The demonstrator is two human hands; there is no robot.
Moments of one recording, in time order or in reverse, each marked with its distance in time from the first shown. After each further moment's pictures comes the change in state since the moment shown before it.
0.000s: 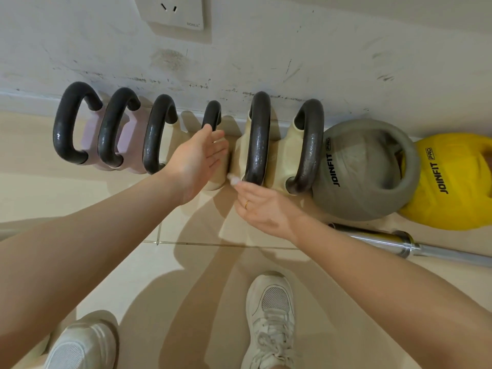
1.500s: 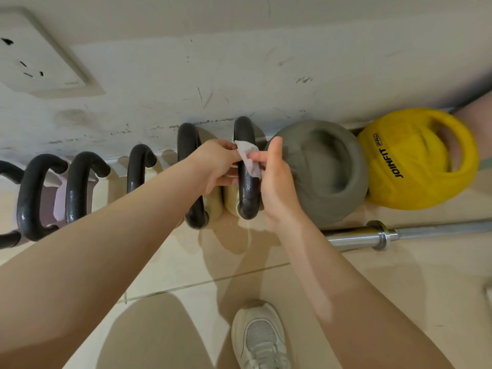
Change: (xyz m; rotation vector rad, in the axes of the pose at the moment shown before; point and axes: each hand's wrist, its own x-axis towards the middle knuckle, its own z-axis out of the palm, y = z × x) left_hand 0.072 0.023 0.133 0.546 -0.066 -0.119; right_hand -0.047 0.092 -0.023 2.256 0.633 1.727
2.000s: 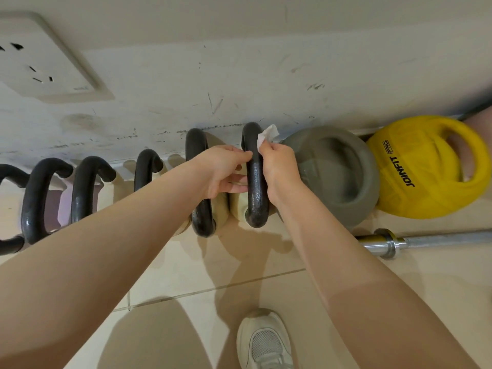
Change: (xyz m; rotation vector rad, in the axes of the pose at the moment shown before) left_hand 0.012 0.000 -0.012 -0.142 -0.144 -0.101; right_hand 0.047 -0.014 0.019 -0.086 0.088 0.028
